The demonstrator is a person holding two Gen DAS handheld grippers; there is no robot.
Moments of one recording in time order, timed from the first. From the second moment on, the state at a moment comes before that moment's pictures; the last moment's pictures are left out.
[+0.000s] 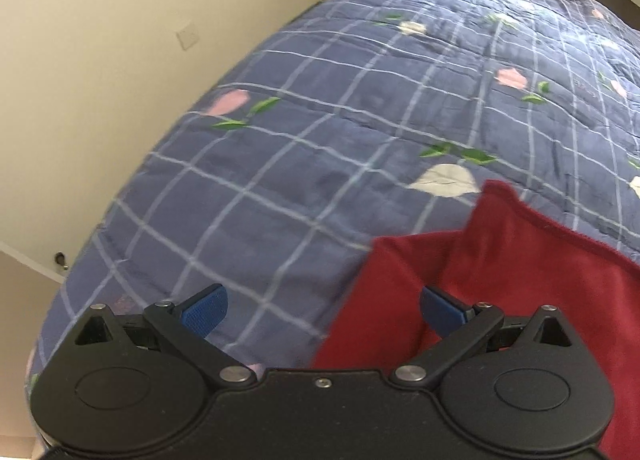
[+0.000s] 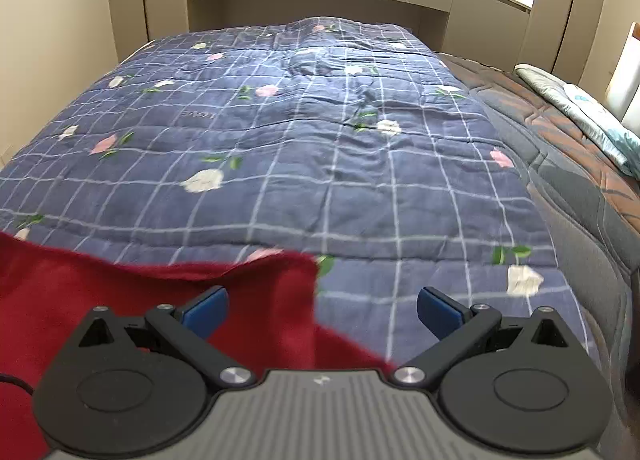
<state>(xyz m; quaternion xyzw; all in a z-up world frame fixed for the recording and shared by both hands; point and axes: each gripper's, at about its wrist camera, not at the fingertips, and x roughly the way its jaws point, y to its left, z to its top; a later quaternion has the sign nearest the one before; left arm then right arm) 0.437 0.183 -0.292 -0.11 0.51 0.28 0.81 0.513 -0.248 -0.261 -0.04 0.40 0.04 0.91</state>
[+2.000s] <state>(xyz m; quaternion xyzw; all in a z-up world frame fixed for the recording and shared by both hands) 0.308 0.146 -0.335 -0.30 0.50 0.13 0.80 0.378 -0.096 -0.316 -0.09 0.43 0.10 0.89</state>
